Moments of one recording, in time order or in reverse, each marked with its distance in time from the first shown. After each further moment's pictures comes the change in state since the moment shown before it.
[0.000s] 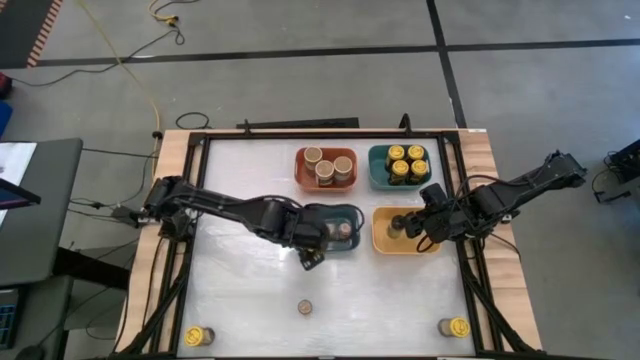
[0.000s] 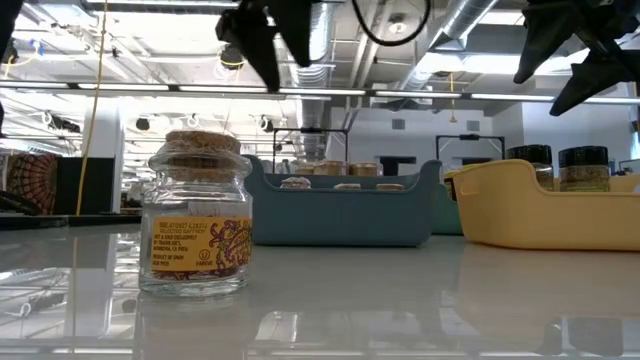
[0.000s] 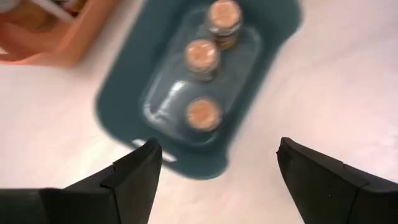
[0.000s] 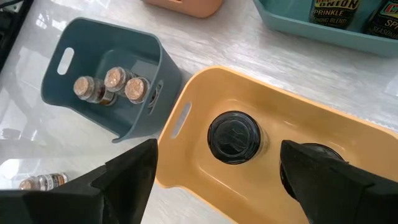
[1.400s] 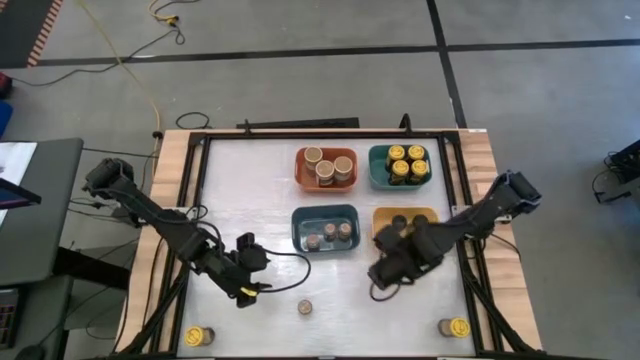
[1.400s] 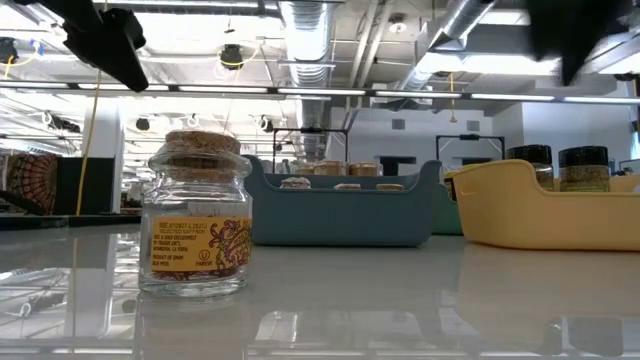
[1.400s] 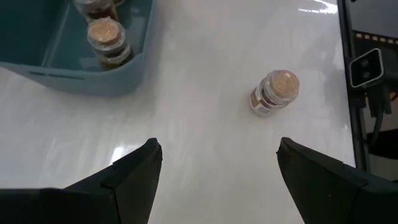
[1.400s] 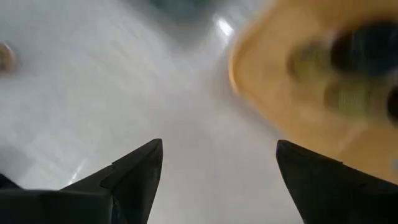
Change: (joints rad) left arm -0.389 -0.558 -0.854 0.641 -0.090 0.055; right arm 0.089 0.687 0.588 -0.280 -0.310 -0.136
